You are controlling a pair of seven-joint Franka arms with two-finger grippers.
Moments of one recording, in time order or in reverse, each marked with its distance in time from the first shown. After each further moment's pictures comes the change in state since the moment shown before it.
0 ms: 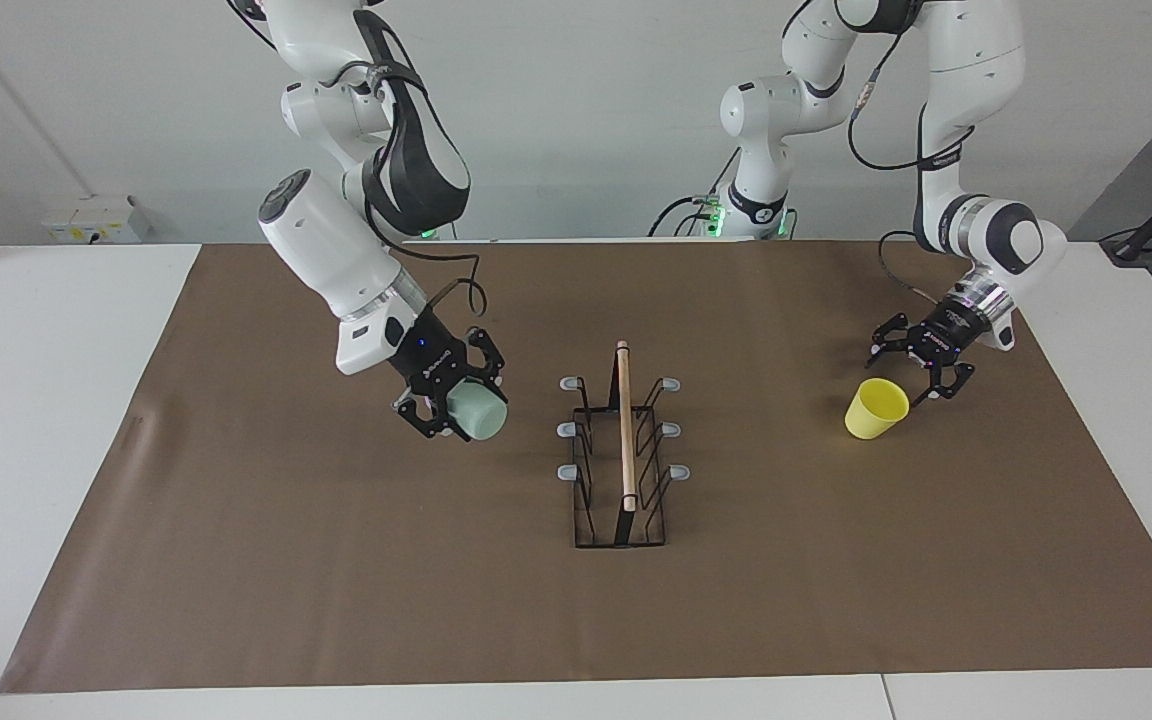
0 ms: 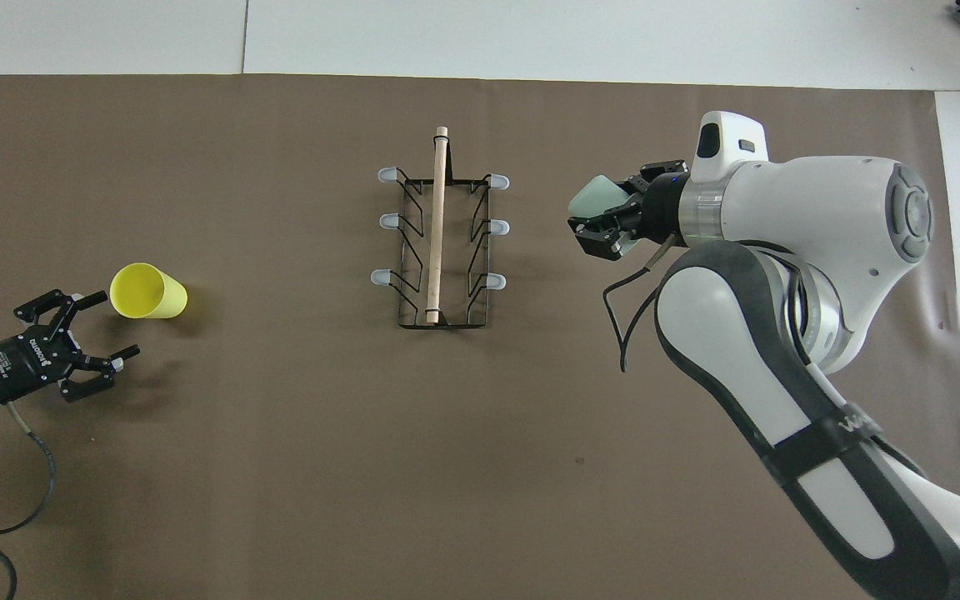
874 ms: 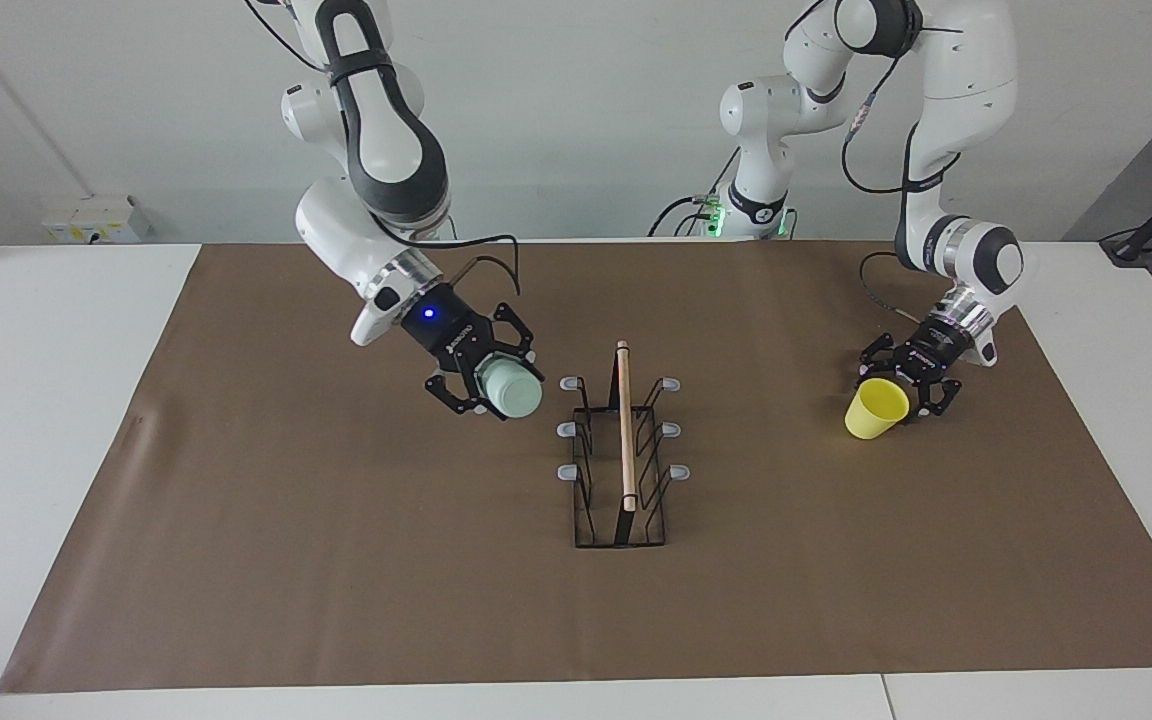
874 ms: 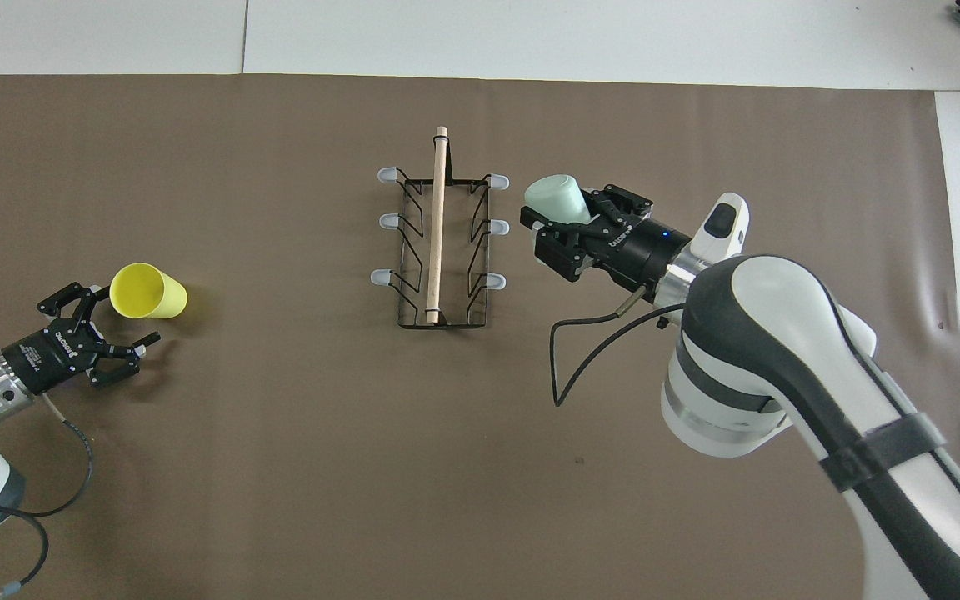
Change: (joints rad) left arm -0.026 0.093 0.001 0.014 -0.152 -0.016 0.131; right arm 0.150 -0.071 0.008 -0.152 1.029 0.303 -0.581
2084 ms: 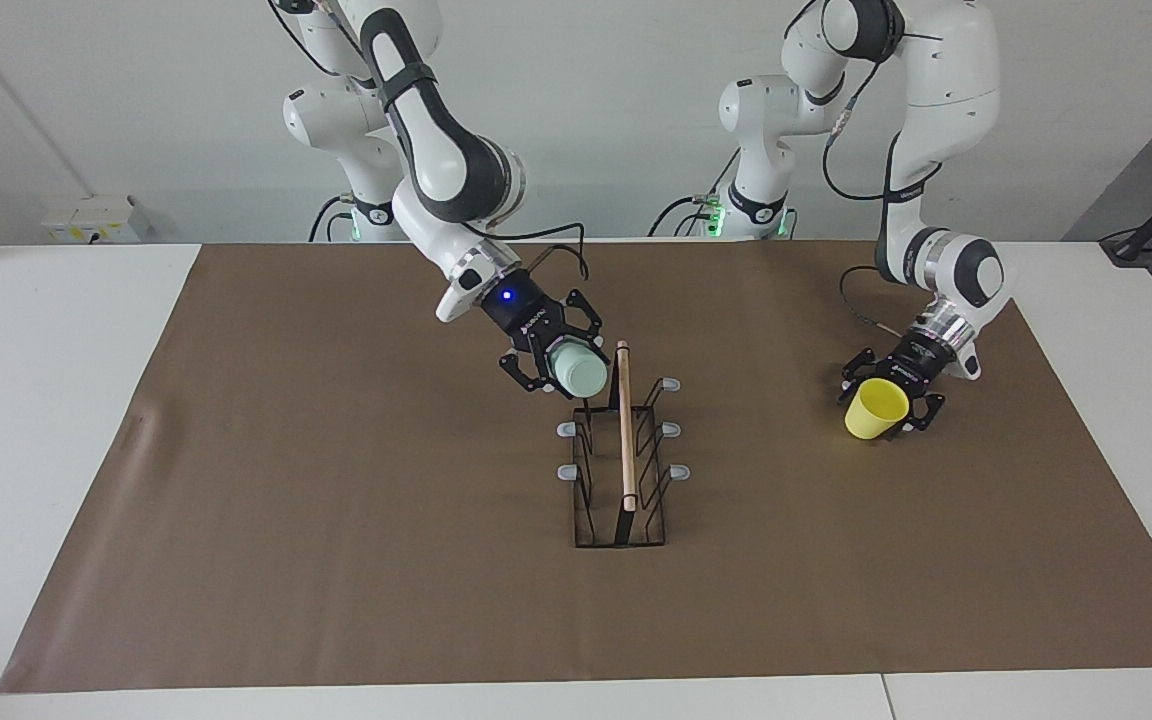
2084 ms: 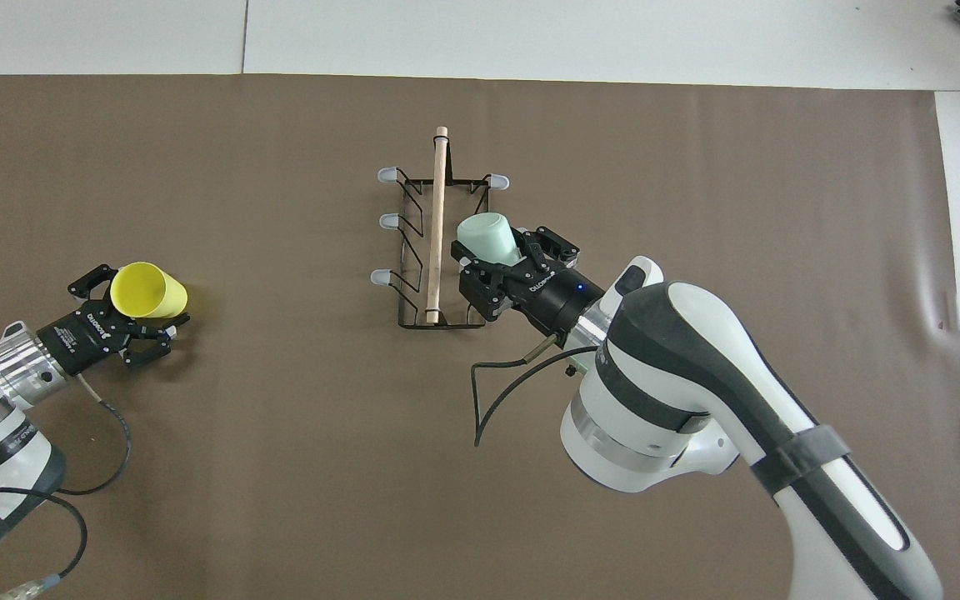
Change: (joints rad) left arm -0.107 0.018 -0.004 0.005 -0.131 0.059 0.040; right arm 0.140 0.055 0.000 0.057 0.476 0.139 -0.366
